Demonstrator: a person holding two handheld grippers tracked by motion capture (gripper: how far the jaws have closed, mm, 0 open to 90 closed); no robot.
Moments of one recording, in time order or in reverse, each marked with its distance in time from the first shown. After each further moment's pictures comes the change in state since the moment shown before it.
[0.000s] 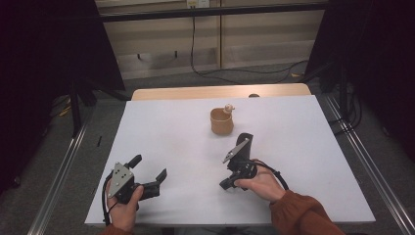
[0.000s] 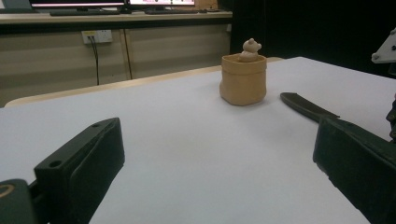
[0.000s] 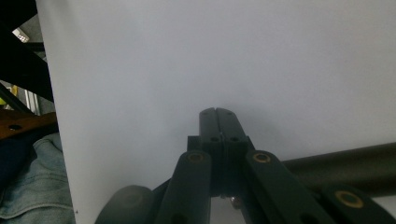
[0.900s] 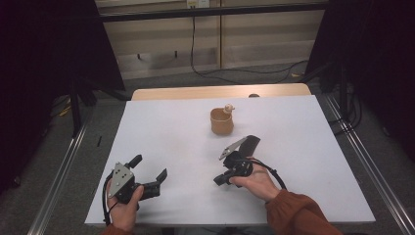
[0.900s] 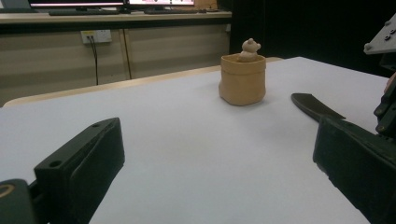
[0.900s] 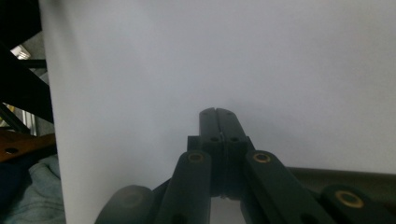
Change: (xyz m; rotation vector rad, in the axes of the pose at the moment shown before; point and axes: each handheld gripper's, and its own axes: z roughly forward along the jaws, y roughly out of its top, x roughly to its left) left arm -0.001 0.000 0.001 -0.001 -0.004 -0.004; right arm 0.002 0.011 0.004 -0.083 -0.005 -0.017
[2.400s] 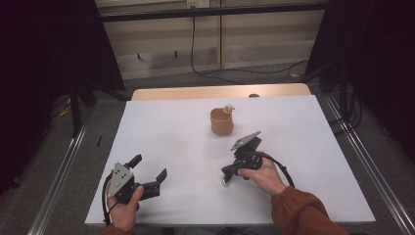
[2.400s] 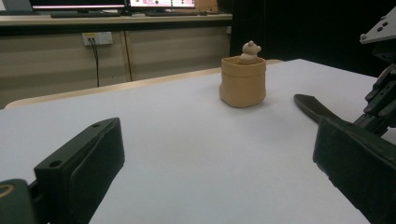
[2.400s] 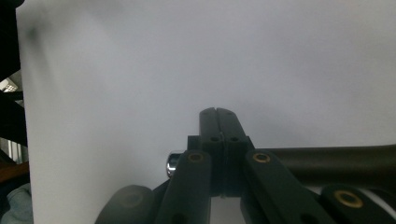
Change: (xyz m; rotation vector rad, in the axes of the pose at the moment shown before) left arm 0.000 0.001 -0.001 -0.008 0.005 0.002; right arm -0.025 -0.009 -0.019 -0.096 -0.058 0.061
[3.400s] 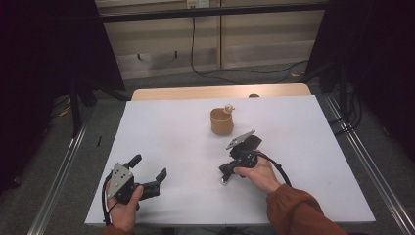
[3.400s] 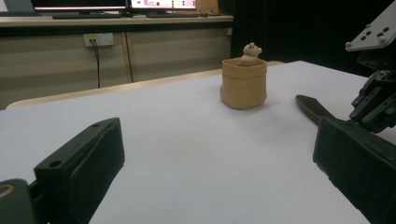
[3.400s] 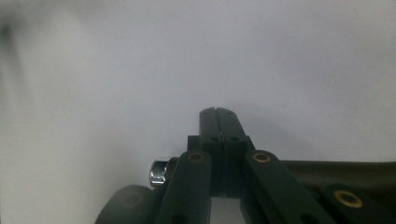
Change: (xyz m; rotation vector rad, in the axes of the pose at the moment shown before) left arm 0.000 0.000 0.000 -0.006 0.003 -0.001; right arm -0.004 0.007 0.013 0.021 -0.033 -0.011
